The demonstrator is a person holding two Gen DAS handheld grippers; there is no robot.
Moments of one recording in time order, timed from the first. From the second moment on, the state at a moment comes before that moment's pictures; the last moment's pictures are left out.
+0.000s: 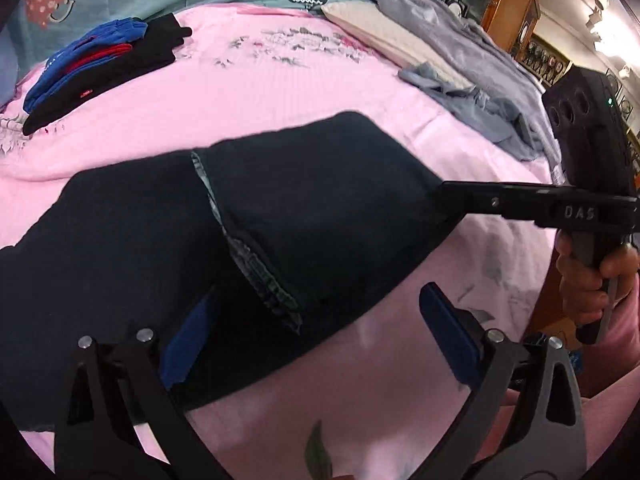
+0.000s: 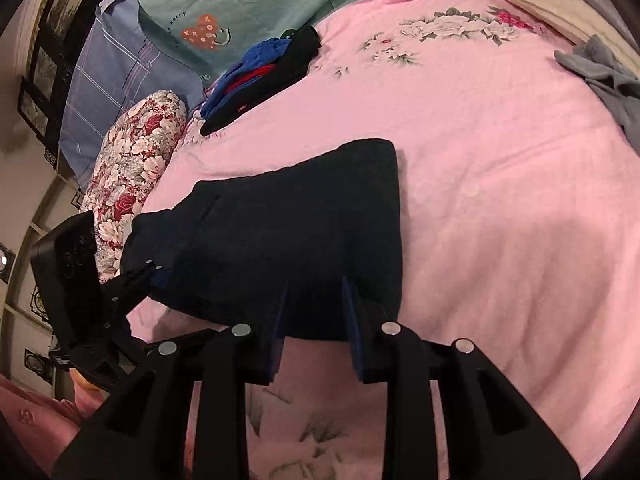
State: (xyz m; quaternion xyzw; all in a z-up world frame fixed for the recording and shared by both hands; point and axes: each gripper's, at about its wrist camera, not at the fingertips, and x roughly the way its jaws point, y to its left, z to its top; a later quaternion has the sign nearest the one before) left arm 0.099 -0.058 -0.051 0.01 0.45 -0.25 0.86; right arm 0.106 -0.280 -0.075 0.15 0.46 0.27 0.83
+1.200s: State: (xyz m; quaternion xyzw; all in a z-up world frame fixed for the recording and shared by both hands) left arm 0.099 0.012 -0.037 -0.05 0.44 -0.17 0.88; right arm 0.111 -0.228 -0.061 0.10 0.45 0.26 0.85
